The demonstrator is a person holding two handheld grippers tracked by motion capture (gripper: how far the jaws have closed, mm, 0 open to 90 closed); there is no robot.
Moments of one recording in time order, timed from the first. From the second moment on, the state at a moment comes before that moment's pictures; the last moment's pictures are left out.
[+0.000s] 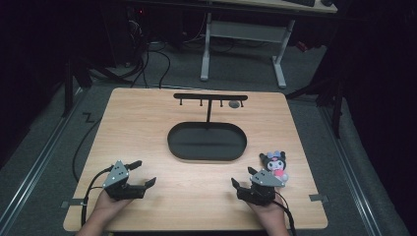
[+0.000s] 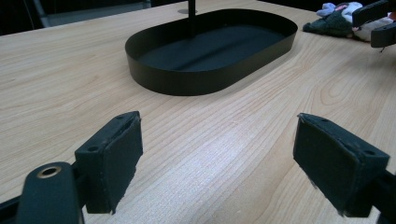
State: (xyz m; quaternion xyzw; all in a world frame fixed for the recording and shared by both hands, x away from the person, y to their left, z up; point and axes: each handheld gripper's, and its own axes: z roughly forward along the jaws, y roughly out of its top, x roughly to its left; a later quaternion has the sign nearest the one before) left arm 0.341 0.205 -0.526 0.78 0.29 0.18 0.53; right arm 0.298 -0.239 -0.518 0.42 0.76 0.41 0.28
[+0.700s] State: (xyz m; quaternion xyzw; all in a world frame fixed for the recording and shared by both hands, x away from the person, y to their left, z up) left arm 0.341 0.204 -0.526 0.78 0.29 0.18 0.53; right arm 0.299 -0.245 -0.519 0.43 0.75 0.42 0.27
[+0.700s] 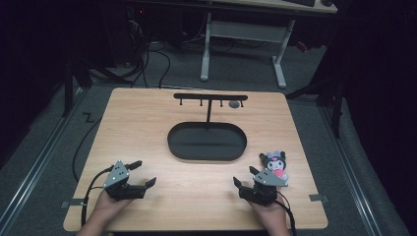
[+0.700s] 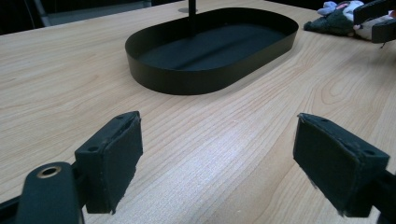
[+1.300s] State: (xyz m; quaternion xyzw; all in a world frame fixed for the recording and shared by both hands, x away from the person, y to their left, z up) left arm 0.341 0.204 -0.526 0.78 0.29 0.18 0.53; right arm 0.300 -0.249 -0.520 0.43 0.74 0.43 0.28
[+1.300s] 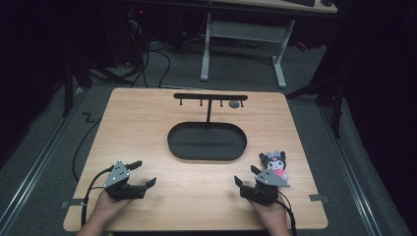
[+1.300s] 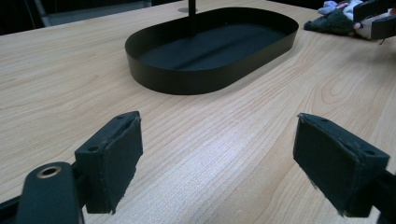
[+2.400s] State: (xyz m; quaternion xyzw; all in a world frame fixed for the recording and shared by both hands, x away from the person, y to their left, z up) left arm 0.338 0.205 -0.526 0.78 0.28 0.18 0.54; right arm 0.310 -0.226 -0.492 0.46 0.82 0.28 0.21
